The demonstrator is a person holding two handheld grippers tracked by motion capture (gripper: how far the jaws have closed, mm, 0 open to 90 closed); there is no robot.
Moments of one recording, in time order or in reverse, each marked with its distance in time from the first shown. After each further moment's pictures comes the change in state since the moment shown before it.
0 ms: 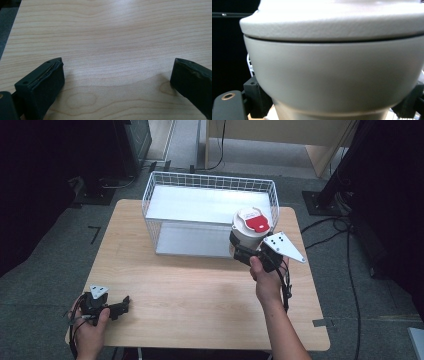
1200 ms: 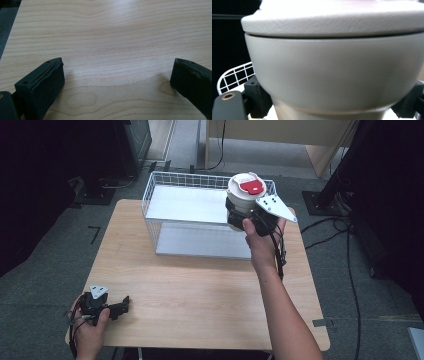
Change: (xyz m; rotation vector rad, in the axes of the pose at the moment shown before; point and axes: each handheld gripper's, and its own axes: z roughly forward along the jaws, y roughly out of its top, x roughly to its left) left arm 0.000 0.000 0.000 0.000 -0.001 -0.002; right arm -0.009 0.052 0.064 0.002 -0.061 -0.043
